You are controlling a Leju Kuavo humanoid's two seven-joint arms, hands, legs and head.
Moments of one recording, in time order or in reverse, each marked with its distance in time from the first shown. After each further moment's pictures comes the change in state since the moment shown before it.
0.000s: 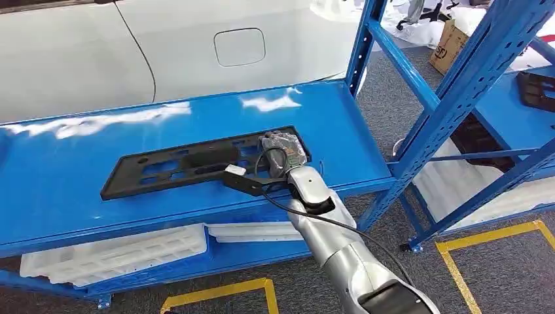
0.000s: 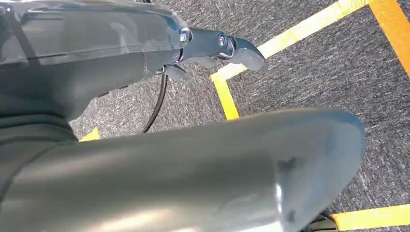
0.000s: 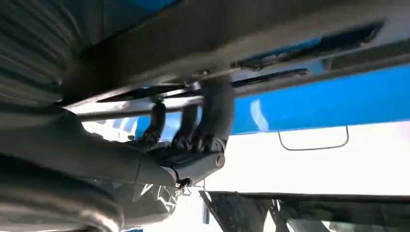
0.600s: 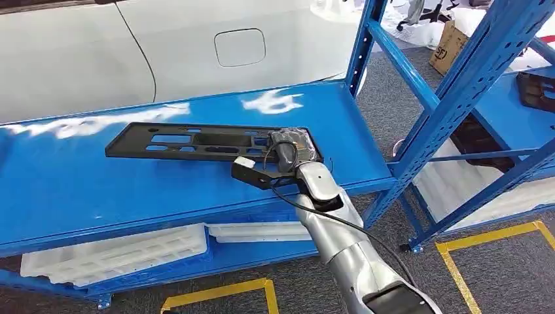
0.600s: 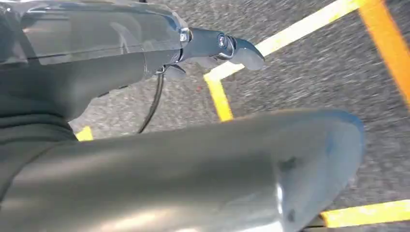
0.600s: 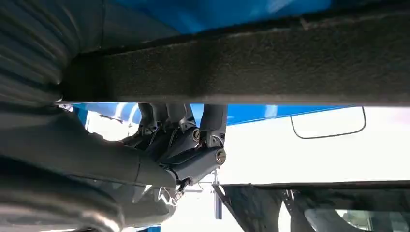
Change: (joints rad) left arm 0.000 0.000 0.000 0.000 0.025 0.007 -0.056; right arm 0.015 -0.014 -0.055 -0.054 0.006 -0.001 0.002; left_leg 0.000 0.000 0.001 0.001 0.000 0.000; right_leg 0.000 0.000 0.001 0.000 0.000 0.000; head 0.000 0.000
